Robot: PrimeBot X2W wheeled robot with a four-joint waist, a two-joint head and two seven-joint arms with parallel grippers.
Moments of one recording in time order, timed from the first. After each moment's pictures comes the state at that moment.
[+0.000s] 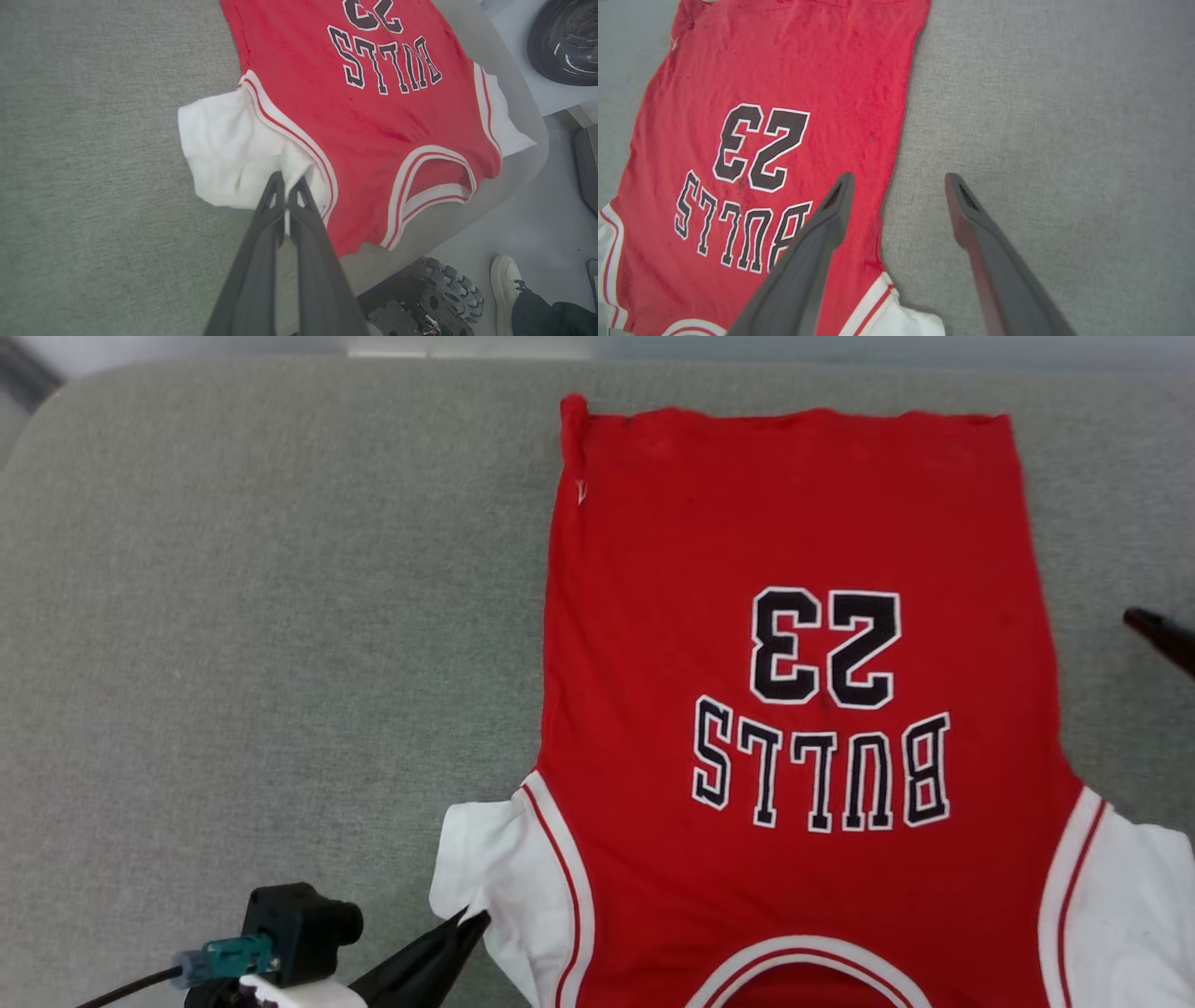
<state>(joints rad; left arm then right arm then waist) 0.10 0.68 -0.48 -0.45 -0.83 0.09 0.22 -0.44 -0.48 -0.15 -0.04 0.64 0.13 1.04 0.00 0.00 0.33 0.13</state>
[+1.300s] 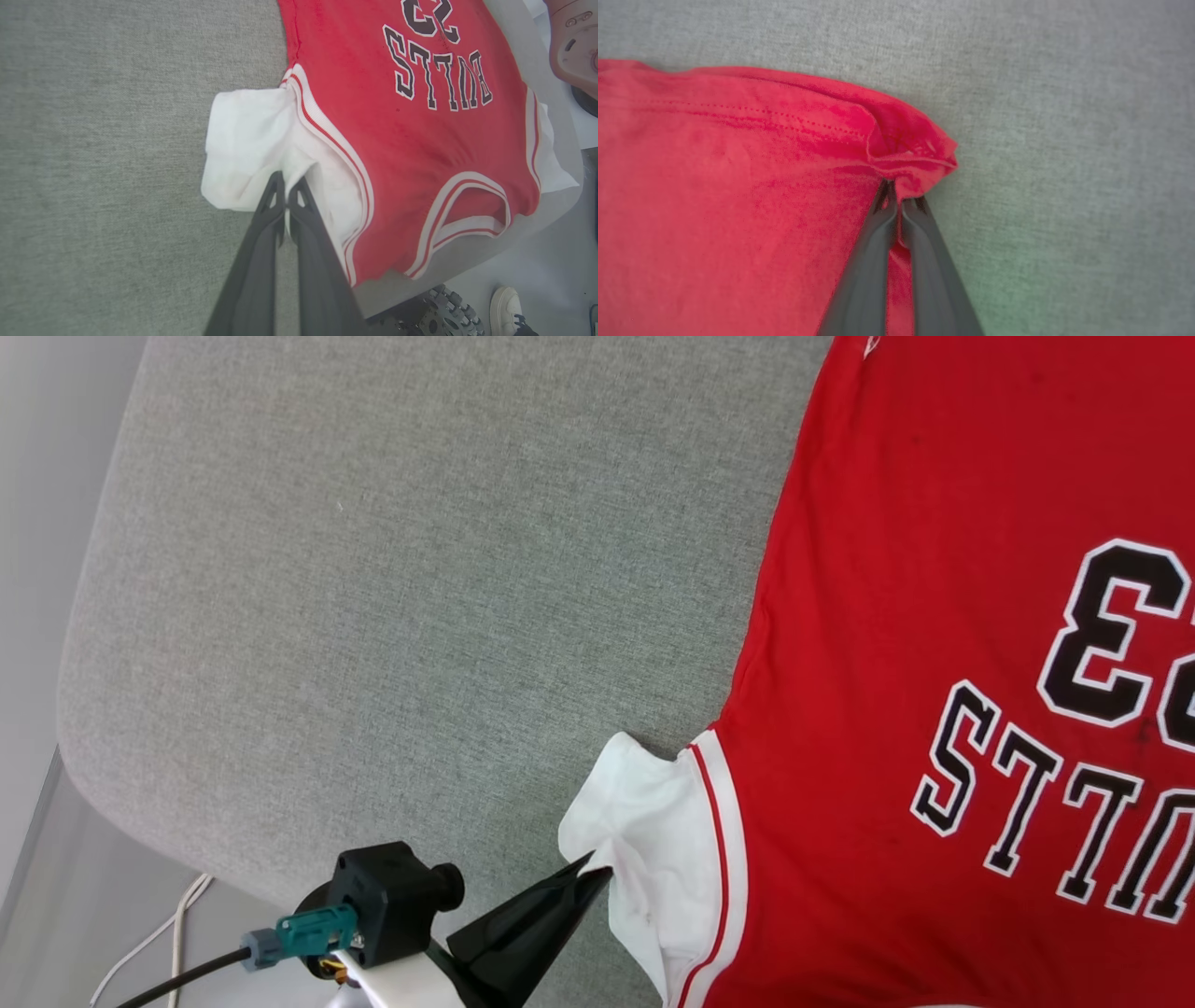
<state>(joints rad) -0.07 0.57 -0.60 -0.55 -0.77 0.04 0.24 -1.00 -0.54 -0.23 0.32 0.21 0.13 1.28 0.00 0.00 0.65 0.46</state>
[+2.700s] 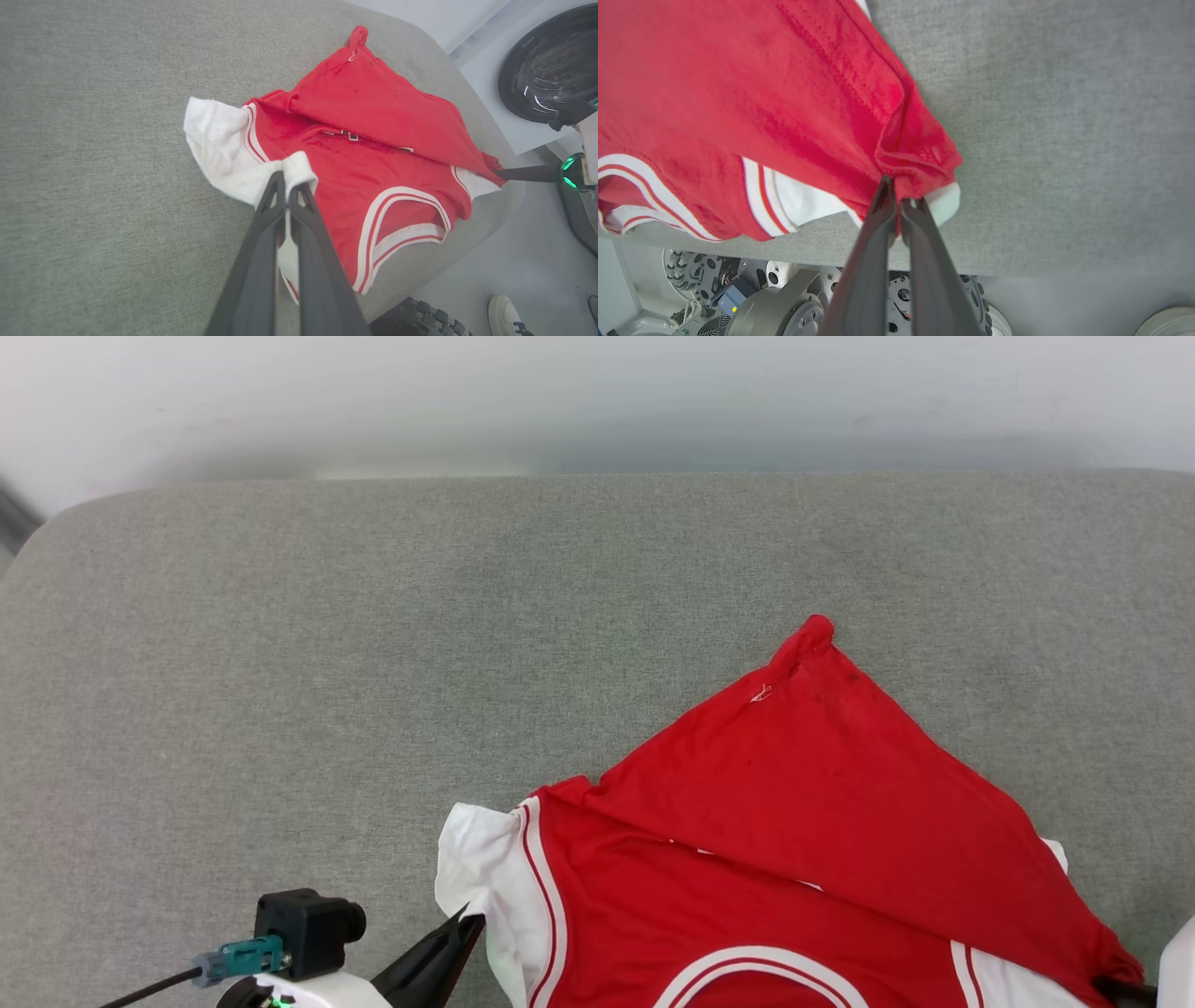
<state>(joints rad) 0.08 0.58 -0.51 -0.32 -0.85 0.11 0.14 0.06 -0.37 -0.23 0.03 0.60 0.13 1.05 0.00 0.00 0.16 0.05</state>
